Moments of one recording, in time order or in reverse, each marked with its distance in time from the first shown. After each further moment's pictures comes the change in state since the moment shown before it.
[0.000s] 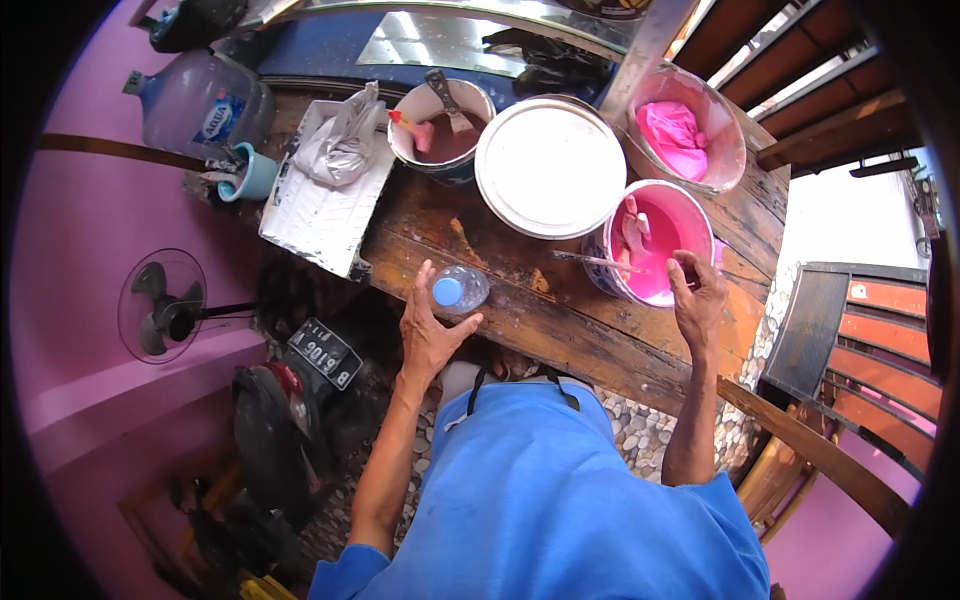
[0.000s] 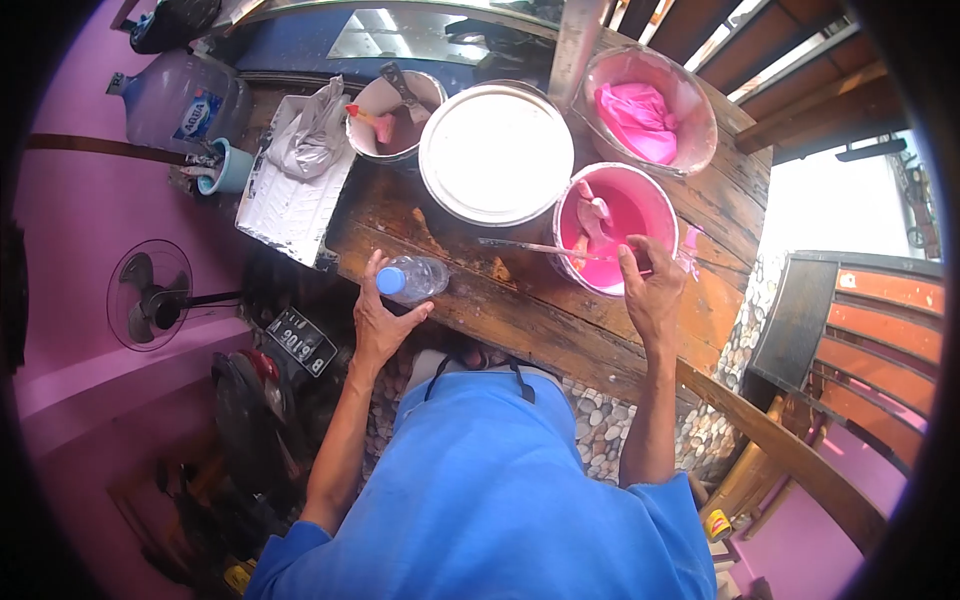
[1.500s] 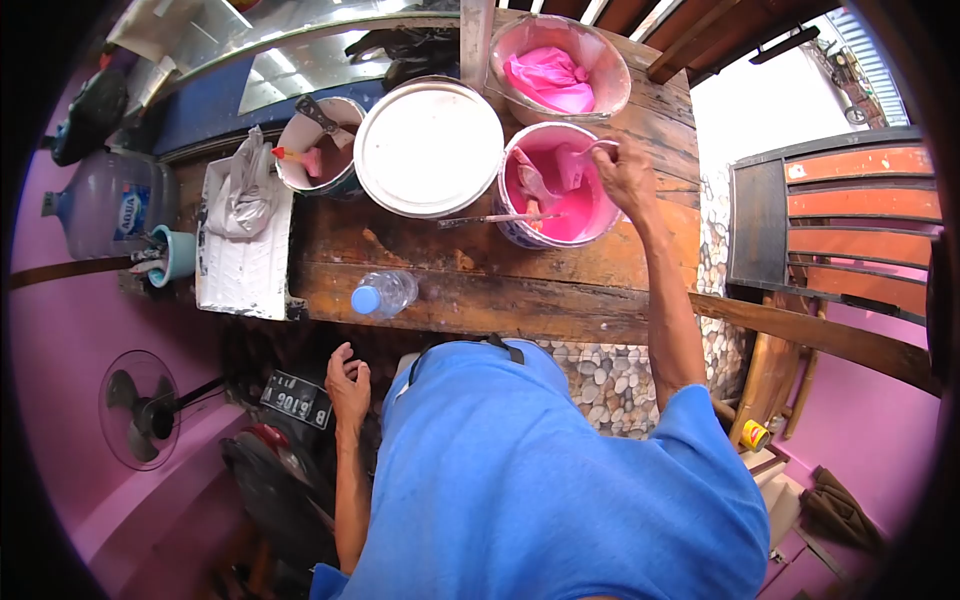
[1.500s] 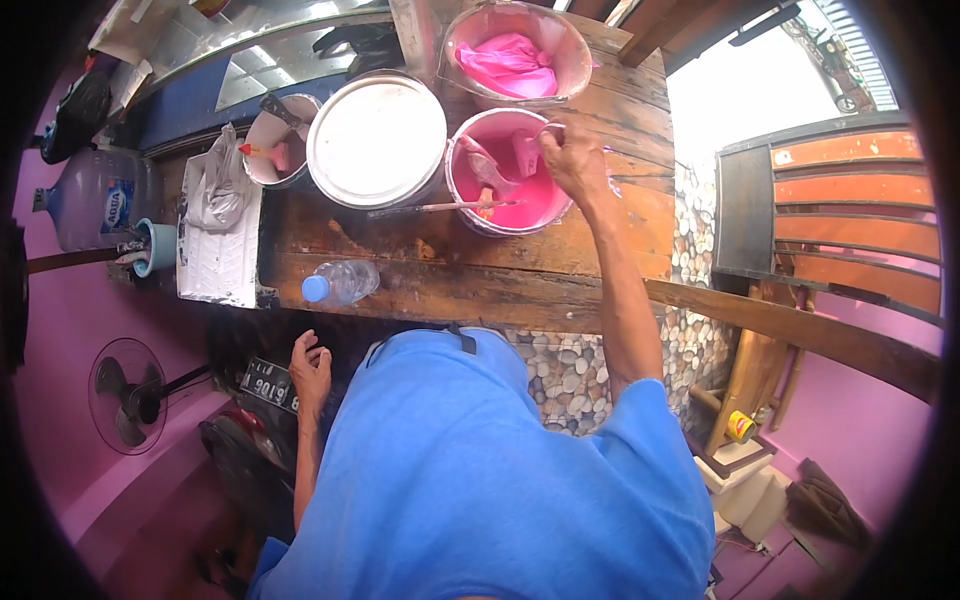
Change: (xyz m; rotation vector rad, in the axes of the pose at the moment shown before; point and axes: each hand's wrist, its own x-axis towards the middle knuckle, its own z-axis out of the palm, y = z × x) left_hand -0.064 -0.116 -0.026 -0.087 -0.159 -0.226; right_hand 0.064 0.045 -0.007 -0.145 0.057 0.004
